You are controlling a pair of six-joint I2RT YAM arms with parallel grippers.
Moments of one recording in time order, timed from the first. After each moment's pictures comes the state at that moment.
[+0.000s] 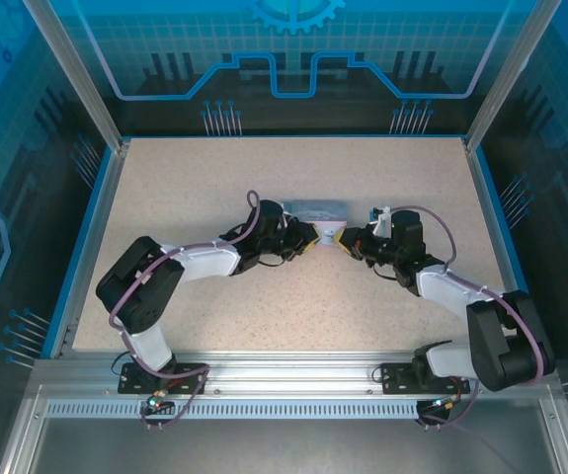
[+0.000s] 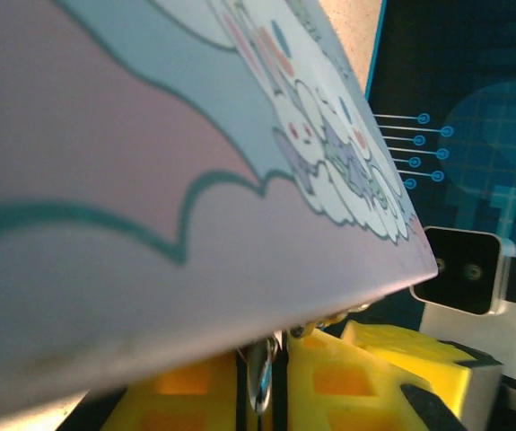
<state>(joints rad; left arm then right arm) -0.64 1.74 0.93 0.32 0.38 -1.34 0.24 1.32 0.52 0.31 -0.66 1.09</state>
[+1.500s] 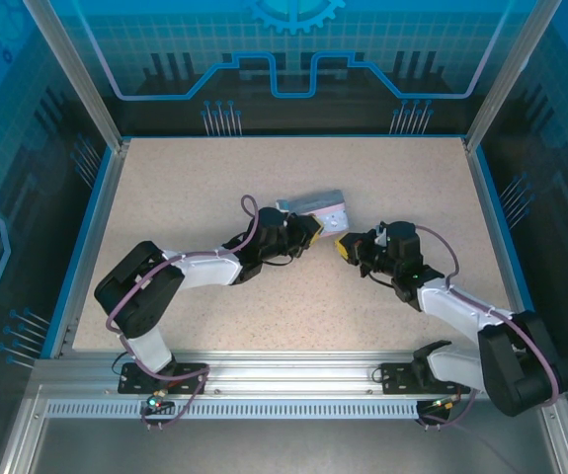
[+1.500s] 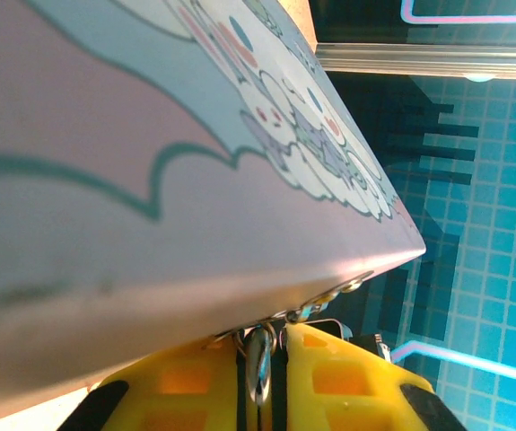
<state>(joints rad) -0.70 1.73 0.87 0.54 0.17 -1.53 0.34 1.19 0.44 0.30 -0.44 1.53</state>
